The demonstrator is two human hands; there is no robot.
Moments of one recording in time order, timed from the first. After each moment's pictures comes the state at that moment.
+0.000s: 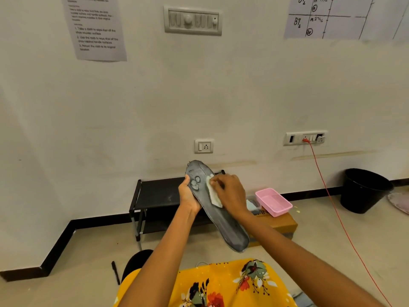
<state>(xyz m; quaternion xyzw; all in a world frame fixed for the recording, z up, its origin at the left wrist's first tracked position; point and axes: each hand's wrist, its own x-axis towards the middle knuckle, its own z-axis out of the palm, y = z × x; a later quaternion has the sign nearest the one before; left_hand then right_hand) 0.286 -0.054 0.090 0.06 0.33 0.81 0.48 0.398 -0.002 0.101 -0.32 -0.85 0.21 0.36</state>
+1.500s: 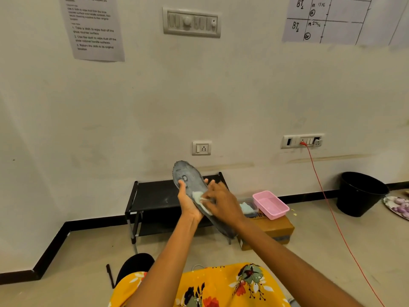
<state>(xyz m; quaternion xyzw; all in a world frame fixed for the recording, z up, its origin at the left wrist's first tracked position) 0.297 -0.050 0.073 0.05 0.29 0.80 0.52 0.400 -0.006 0.084 -0.23 -0.92 0.14 0.28</state>
